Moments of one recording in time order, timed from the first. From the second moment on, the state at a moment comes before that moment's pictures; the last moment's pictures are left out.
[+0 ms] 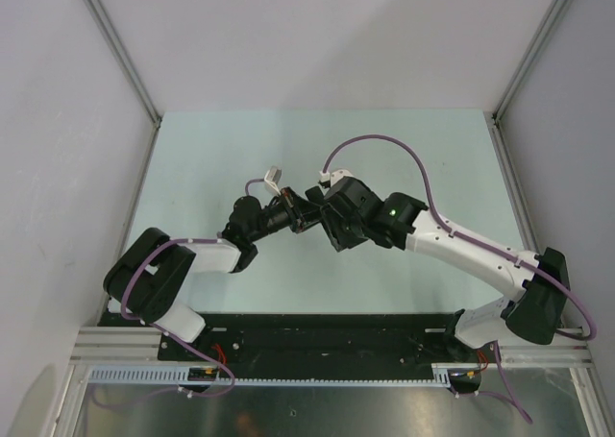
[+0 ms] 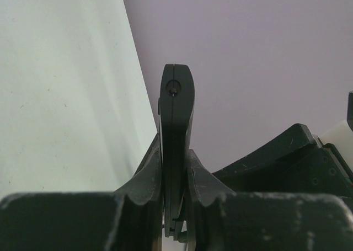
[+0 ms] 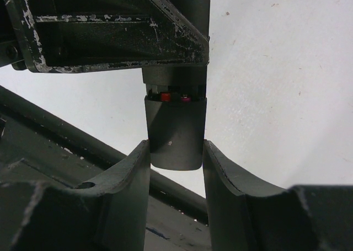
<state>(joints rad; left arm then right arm) -0.57 1.54 0.51 1.04 0.51 -1.33 0.98 1.42 1.32 -0.83 0.20 0.42</state>
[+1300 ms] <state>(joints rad) -0.59 1.55 0.52 1.04 0.51 -1.36 0.95 1.45 1.32 -0.83 0.20 0.41</state>
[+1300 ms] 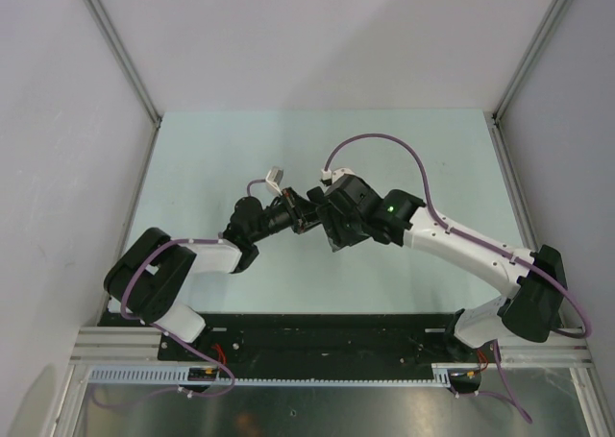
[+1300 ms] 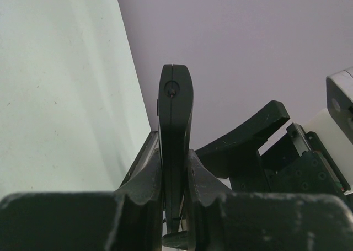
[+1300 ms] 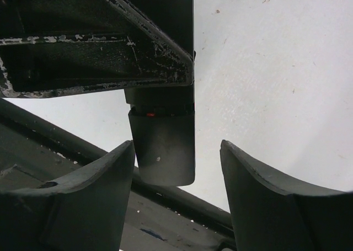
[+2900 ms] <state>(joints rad) -0.59 1.52 0.53 1.06 0.57 -1.40 0.44 1.13 0.91 -0.34 -0.70 0.68</state>
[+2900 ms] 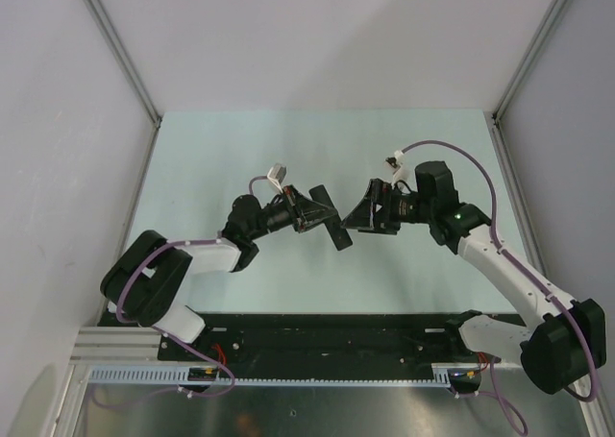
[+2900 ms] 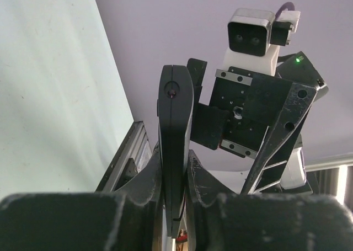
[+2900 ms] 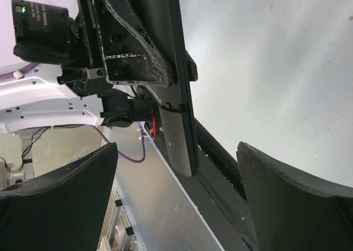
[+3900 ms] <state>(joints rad) -0.59 1.48 0.53 1.06 0.61 -1.43 0.47 1.23 0.84 -0.12 -0.83 0.74</state>
